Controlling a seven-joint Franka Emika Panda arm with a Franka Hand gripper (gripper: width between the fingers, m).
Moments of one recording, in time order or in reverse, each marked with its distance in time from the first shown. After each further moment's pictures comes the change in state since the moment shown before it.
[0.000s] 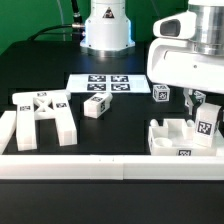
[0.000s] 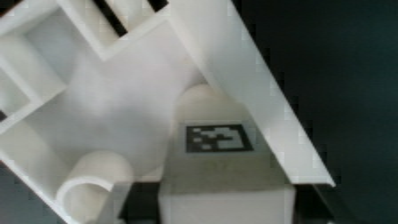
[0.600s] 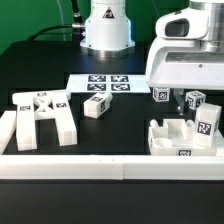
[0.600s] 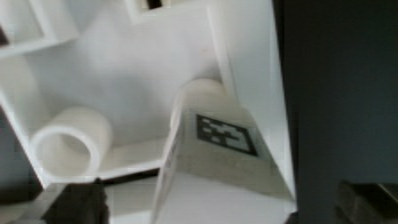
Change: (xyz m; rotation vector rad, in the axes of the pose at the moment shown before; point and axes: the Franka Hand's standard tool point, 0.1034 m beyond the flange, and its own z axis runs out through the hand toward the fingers) arm 0.000 -0.004 -0.004 -0.005 0.013 -0.509
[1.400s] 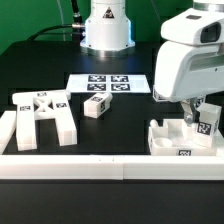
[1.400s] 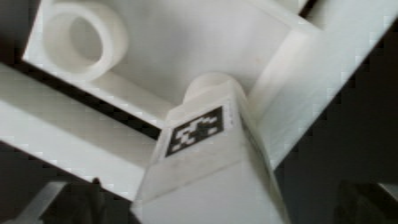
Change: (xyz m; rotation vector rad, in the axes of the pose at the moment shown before) arm 0.001 0.003 0.003 -0.021 -0.004 -0.634
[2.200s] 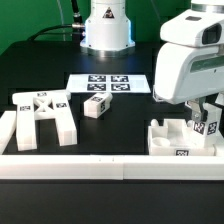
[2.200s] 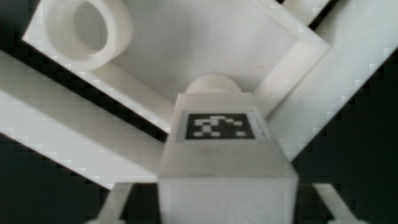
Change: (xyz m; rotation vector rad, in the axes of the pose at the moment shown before) arm 0.000 0.001 0.002 0.010 0.010 0.203
